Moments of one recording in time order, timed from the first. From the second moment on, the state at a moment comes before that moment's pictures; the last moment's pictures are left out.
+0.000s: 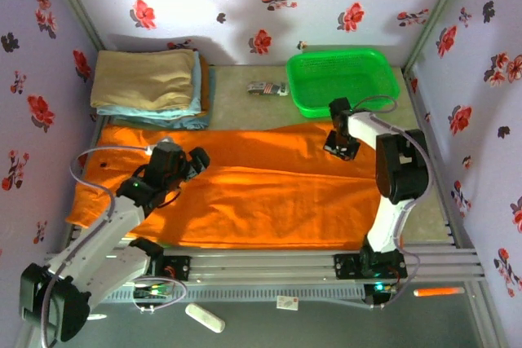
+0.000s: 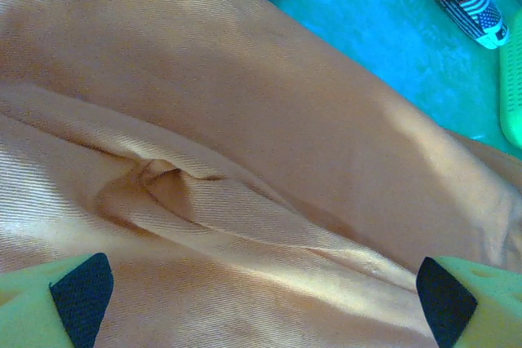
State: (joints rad) left arm -0.48 0.89 0.62 -0.49 -0.15 -0.90; right arm 0.18 1.88 1.22 -0.77 0.07 0.68
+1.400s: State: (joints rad) left arm -0.26 1.14 0.46 -0.31 -0.07 -0.88; right arm 0.04 1.49 0.76 -0.75 -0.11 0.68
